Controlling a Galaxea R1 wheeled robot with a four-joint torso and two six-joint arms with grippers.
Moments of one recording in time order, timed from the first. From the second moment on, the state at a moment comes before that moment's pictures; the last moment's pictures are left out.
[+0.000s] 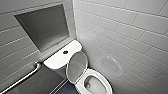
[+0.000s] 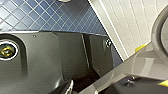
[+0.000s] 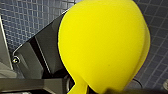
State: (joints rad) left arm 1.24 2.50 -1.90 1.50 -0.18 -1.44; right arm -1.36 2.39 -1.92 -0.32 0.02 0.73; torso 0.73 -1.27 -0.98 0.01
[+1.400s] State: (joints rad) left arm 0.87 2.45 -1.95 1.44 -0.26 -2.00; right arm -1.59 2.56 -2.12 -0.33 0.29 0.65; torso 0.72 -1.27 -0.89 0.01
